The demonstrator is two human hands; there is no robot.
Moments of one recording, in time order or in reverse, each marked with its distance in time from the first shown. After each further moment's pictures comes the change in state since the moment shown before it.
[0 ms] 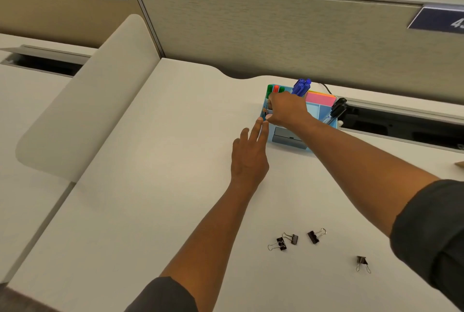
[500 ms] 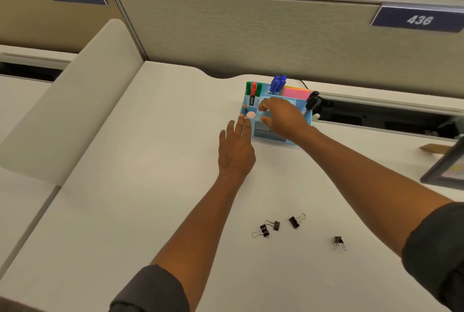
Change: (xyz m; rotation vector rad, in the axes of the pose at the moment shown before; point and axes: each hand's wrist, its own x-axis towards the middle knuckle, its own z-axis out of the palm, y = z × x) left_hand -0.004 0.016 -0.005 0.082 0.029 0.004; right_hand -0.063 0.037 -0.001 0.358 0.078 -0.059
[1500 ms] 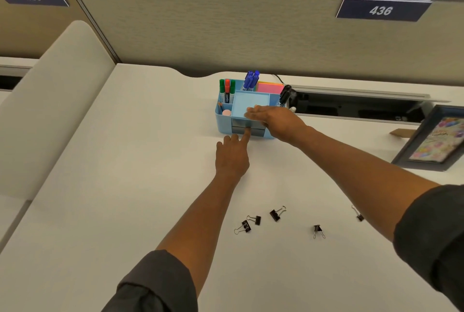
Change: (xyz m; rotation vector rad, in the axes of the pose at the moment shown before) left_hand 0.003 0.036 0.039 0.051 -0.160 0.072; right_hand -0.028 0.059 -0.004 -0.215 -0.139 -0.204
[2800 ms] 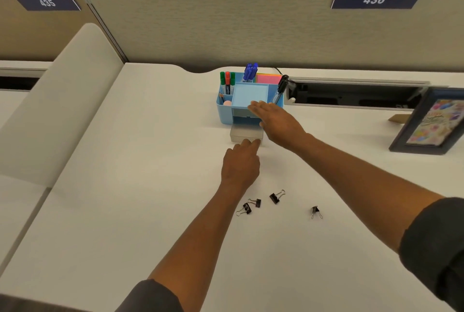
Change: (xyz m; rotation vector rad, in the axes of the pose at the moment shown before) left_hand -0.072 0.024 -0.010 -0.113 0.100 0.104; right_hand -0.043 -0.034 0.011 0.048 0.123 0.116
